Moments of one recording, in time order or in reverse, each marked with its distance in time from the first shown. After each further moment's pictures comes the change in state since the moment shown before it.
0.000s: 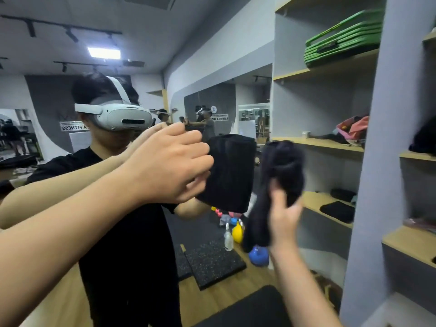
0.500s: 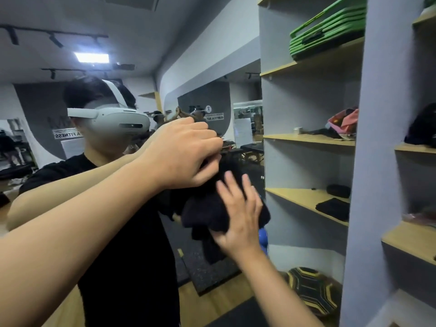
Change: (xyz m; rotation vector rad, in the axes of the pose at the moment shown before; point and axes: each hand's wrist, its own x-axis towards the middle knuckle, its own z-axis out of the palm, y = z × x) left_hand 0.077 0.000 0.076 -0.156 -0.048 -0.116; right_hand 0.039 0.082 -0.022 -0.816 -0.385 -0.793
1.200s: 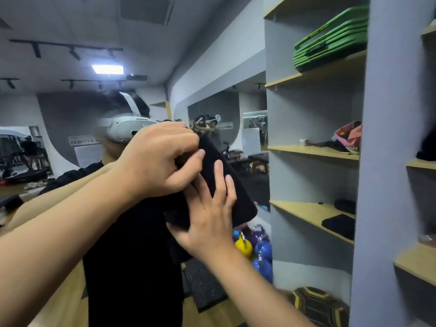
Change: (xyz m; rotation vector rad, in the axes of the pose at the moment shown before) left_hand 0.018 0.004 -0.014 -0.203 0.223 -0.210; right_hand 0.063 -0.028 -0.003 -0.033 -0.020 -0.114
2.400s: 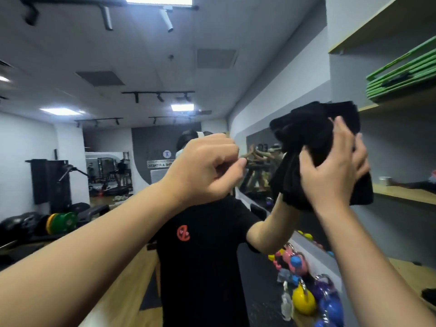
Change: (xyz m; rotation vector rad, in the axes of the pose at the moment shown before) left_hand 0.025 -0.015 -0.049 0.044 0.034 -0.103; right_hand 0.137 0.104 -0.046 0.154 0.234 0.490
